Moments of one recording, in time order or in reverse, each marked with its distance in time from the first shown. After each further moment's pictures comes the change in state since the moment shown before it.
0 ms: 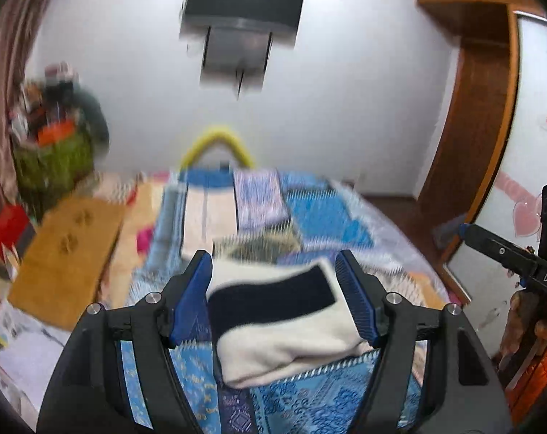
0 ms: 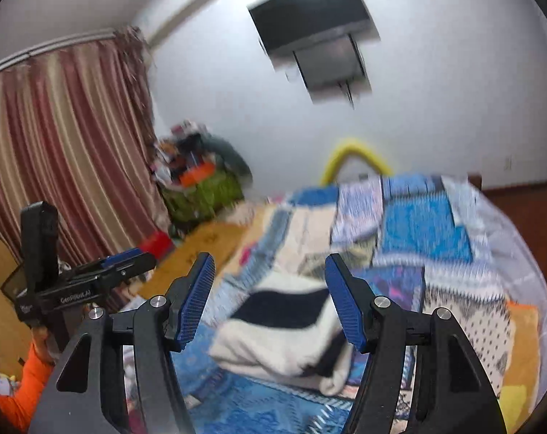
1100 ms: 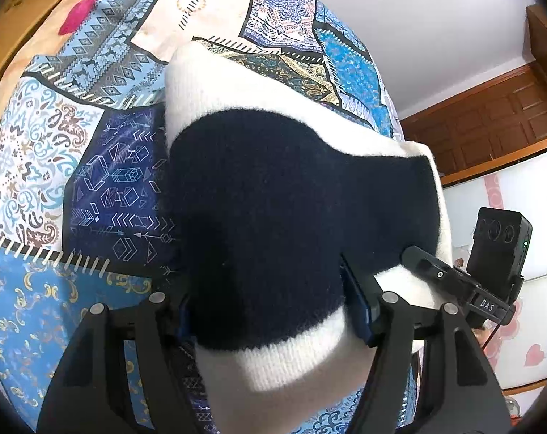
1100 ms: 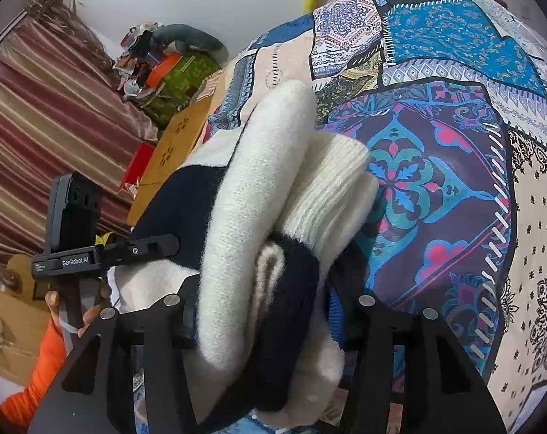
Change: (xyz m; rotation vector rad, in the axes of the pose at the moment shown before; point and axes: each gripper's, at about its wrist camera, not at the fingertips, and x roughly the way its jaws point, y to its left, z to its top) left arm 0.237 0.102 -0.120 -0.435 0.713 -0.269; right arm 0.207 -0.115 -0.107 0.290 0.602 0.102
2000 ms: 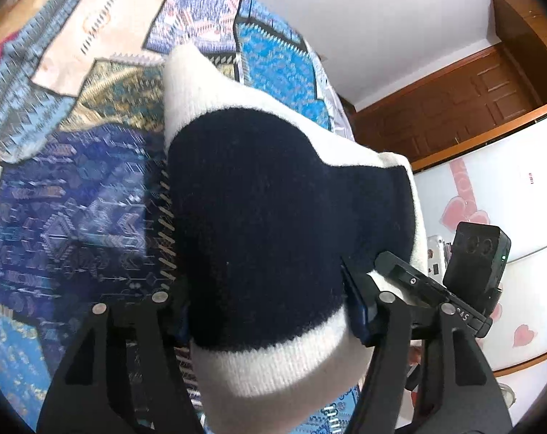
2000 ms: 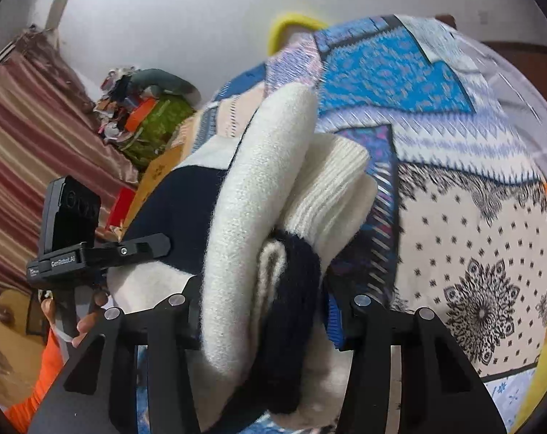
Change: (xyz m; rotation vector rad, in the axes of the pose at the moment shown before) left arm 0.024 -0.093 0.036 0.100 -0.003 -0.129; right arm -0.093 -0.031 -0.008 0.071 -0.159 -0.065
